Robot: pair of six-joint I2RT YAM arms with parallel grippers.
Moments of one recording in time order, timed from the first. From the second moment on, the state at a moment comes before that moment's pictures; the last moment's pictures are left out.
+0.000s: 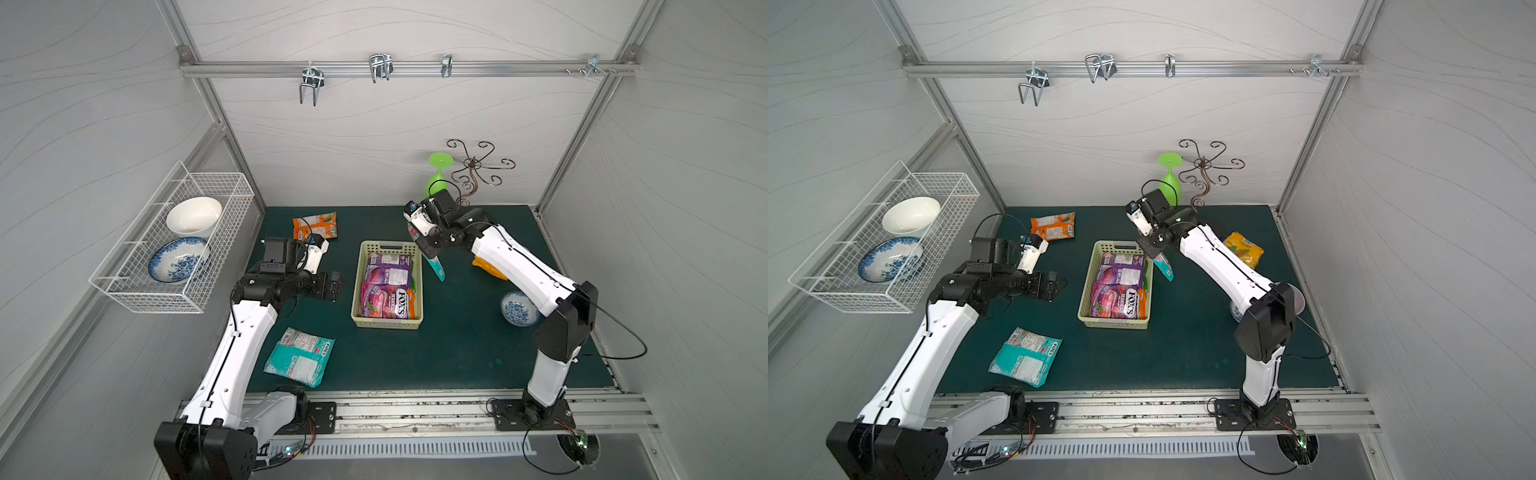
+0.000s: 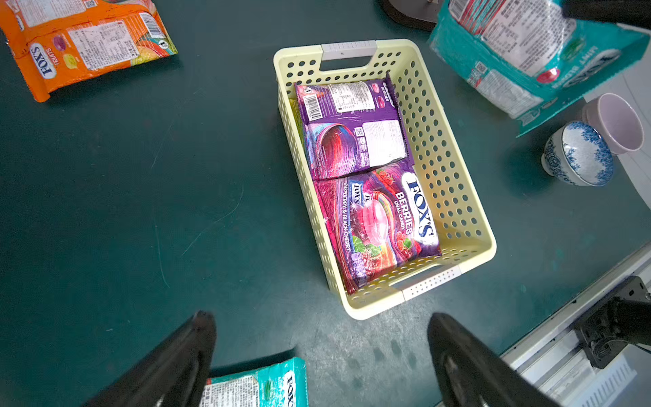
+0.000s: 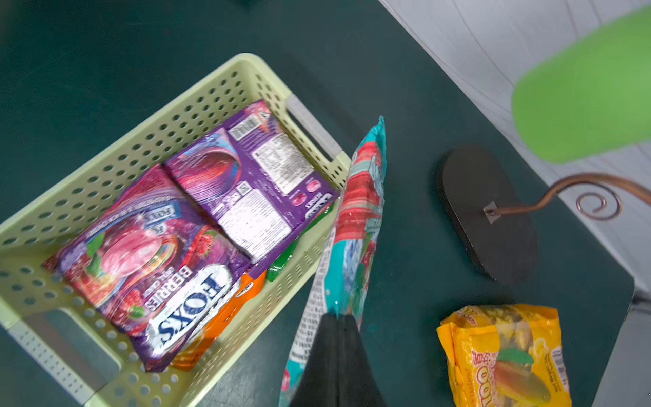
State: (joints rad) left arm -0.06 1.08 1.09 -0.93 0.37 0.08; right arm 0.74 1.82 1.86 -0.93 0.11 -0.29
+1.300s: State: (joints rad) left arm -0.06 1.07 1.09 -0.93 0.35 0.09; right arm 0.84 1.95 1.53 -0.30 -0.09 -1.26
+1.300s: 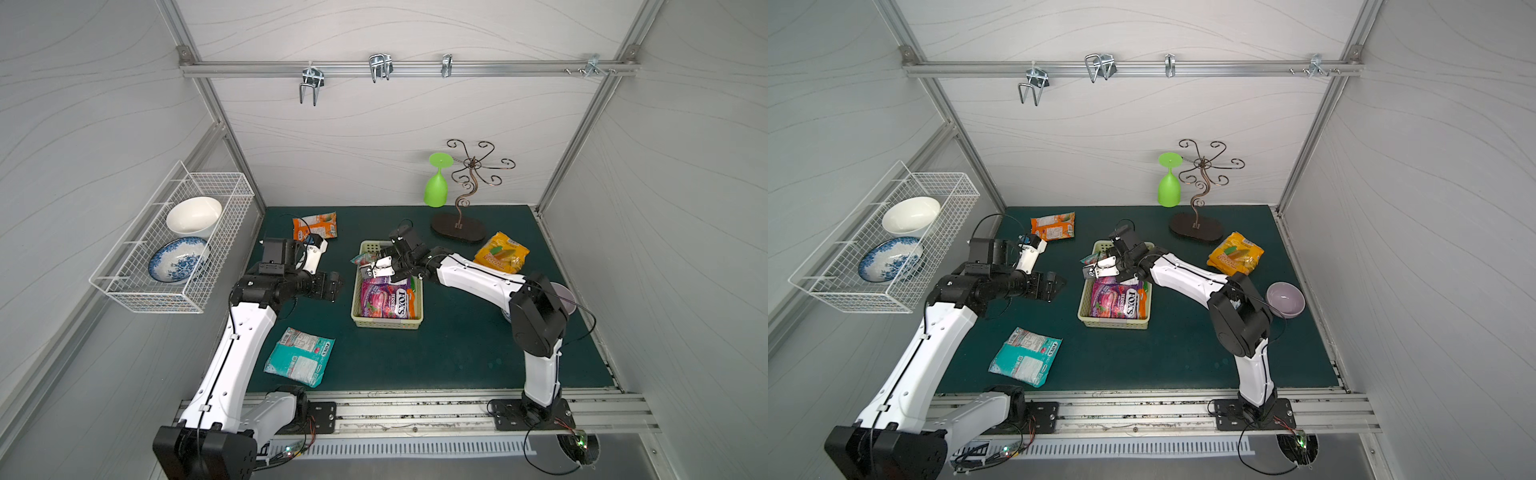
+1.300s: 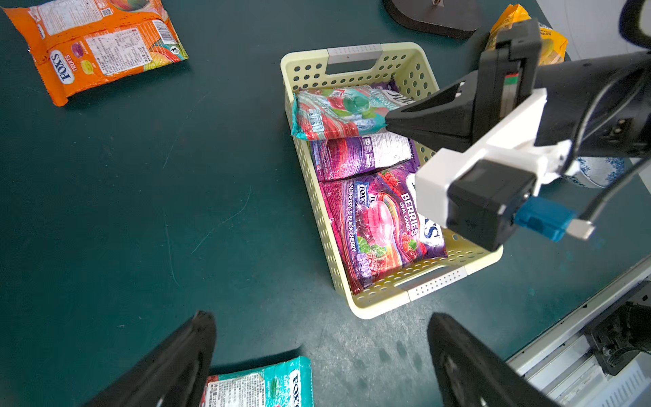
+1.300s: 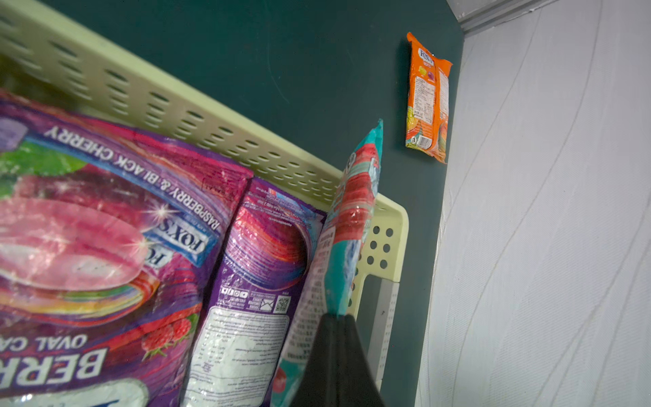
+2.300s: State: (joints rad) left arm -0.06 1.07 1.10 -0.95 0.31 0.14; right arm 0.81 1.65 1.36 -0.40 -0.24 -1.01
